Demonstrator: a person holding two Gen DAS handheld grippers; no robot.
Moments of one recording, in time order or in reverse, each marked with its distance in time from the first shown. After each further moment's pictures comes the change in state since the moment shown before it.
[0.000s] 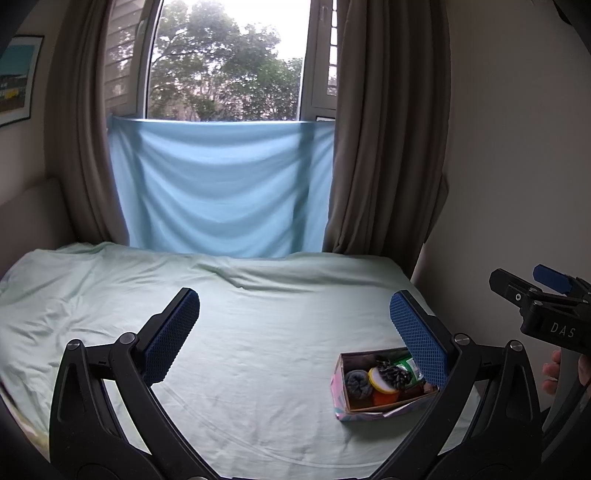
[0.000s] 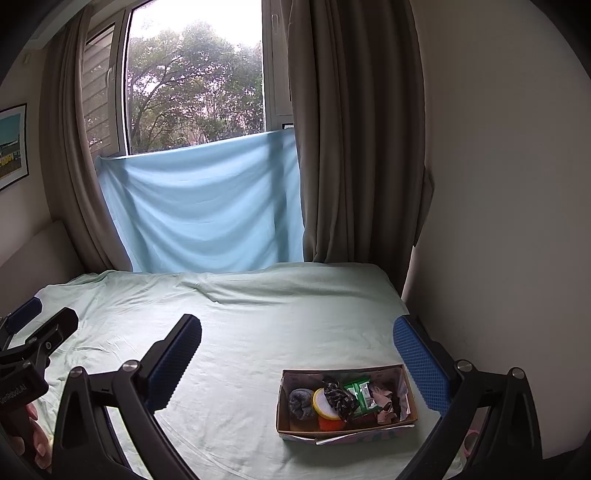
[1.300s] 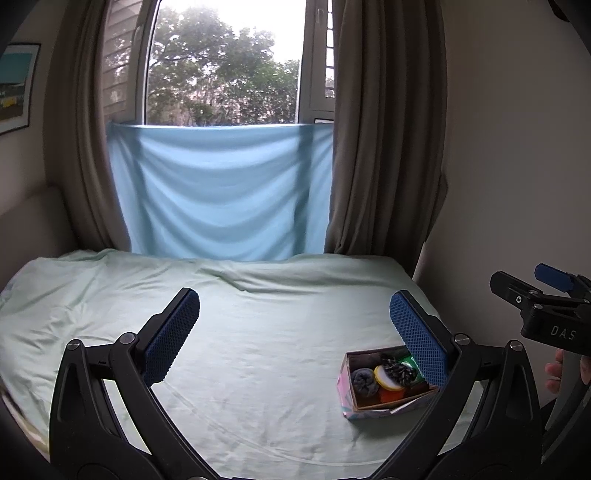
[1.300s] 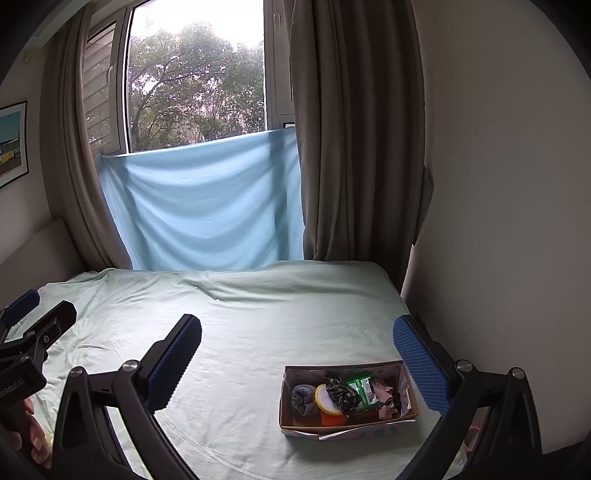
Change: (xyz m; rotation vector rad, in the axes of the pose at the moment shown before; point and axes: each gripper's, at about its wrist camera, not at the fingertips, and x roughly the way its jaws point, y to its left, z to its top) left arm -0.004 -0.002 -0.002 0.018 -0.007 0.012; right arm -0.003 0.013 -0.008 0.000 0.002 -0.011
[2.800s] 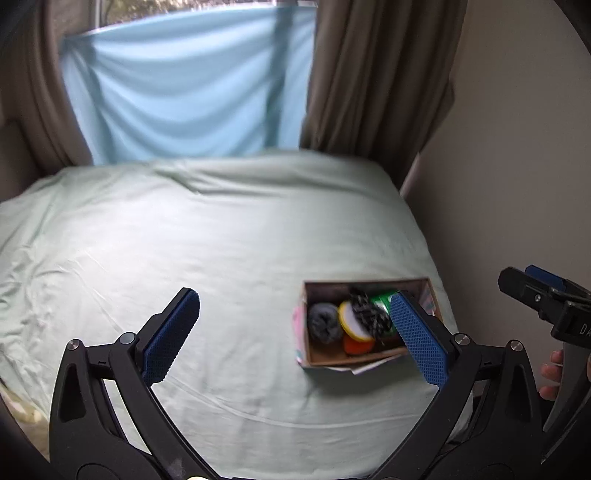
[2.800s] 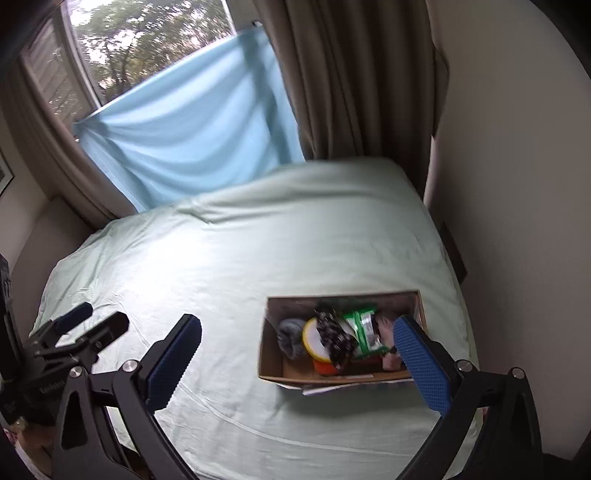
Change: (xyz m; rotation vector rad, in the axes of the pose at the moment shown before) left arm 0.149 -0.076 -0.035 -0.048 0.400 -0.047; right arm 0.125 -0.109 -0.019 0.102 0.377 0.151
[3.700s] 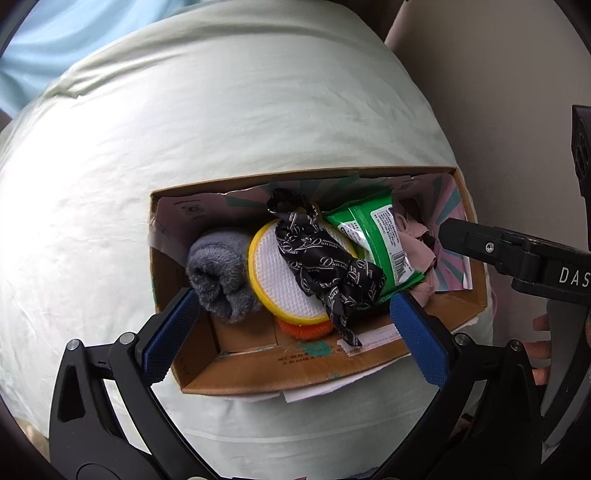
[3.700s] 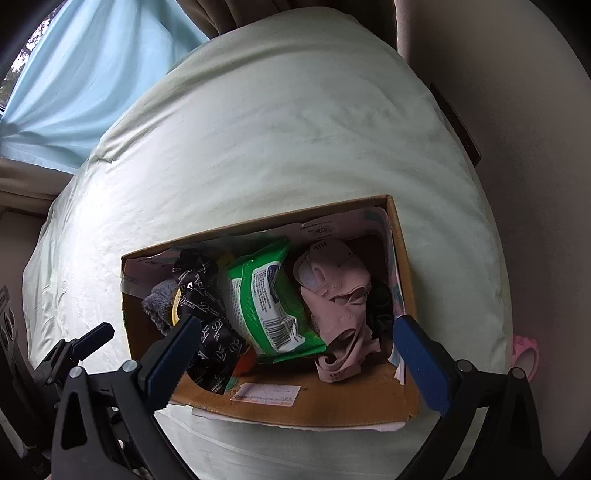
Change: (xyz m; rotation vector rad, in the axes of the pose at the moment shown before) left arm 0.295 -0.141 -0.084 0.108 0.520 -0.071; right arm 0.253 -0.179 -0.045 0.217 0.470 -0.003
